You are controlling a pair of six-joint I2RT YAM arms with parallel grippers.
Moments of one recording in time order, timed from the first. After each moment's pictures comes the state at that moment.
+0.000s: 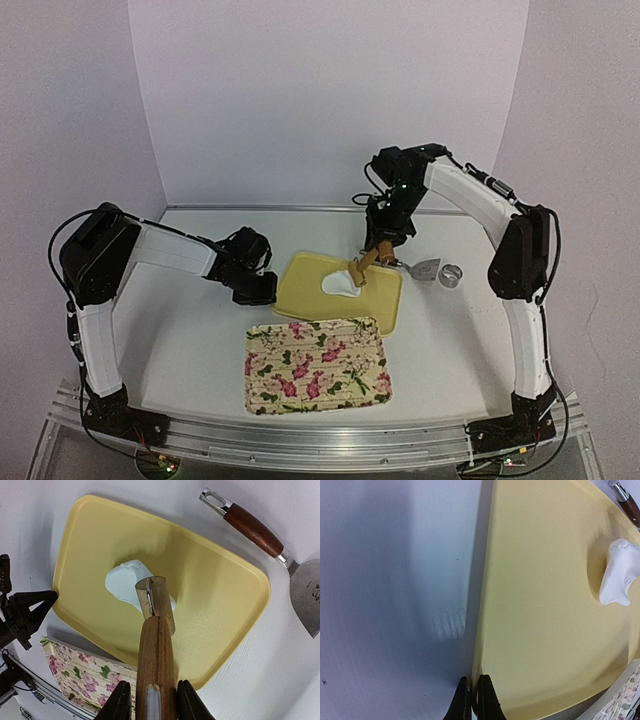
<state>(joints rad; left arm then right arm) -0.67 1.96 1.16 -0.23 0.10 -0.58 0.55 2.25 2.28 -1.35 -0.21 0.41</state>
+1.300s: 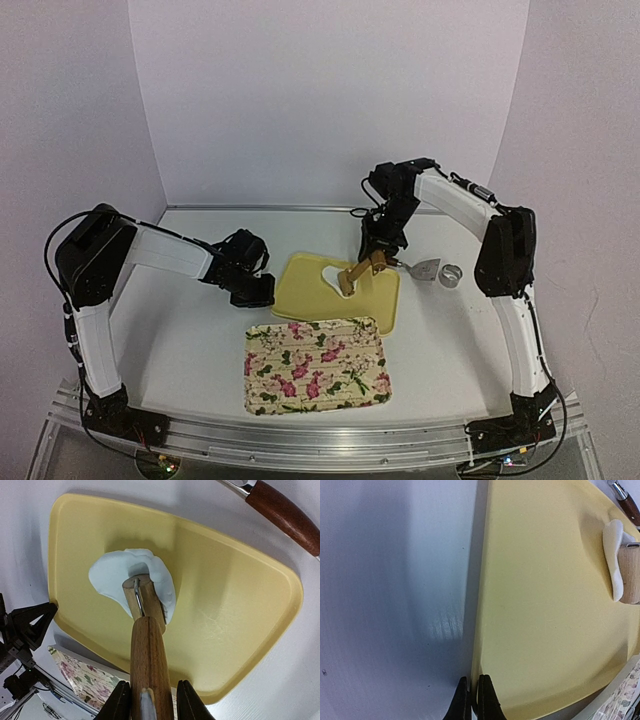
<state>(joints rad) -0.67 1.93 1.12 -0.20 0.11 -0.59 0.52 2.38 2.31 -1.33 -0.32 0.46</state>
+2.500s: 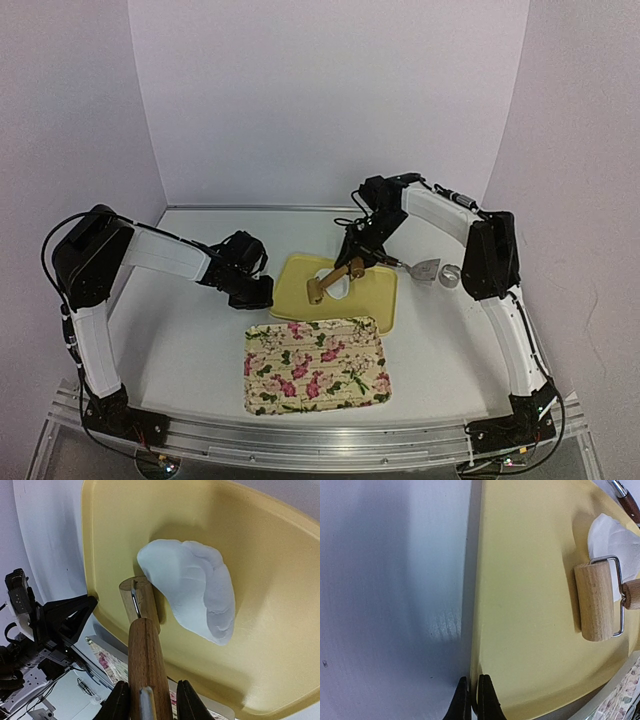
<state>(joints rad) -0.68 1.91 1.09 -0.19 0.11 -0.59 0.53 2.50 2.34 -1.23 -0.61 0.51</state>
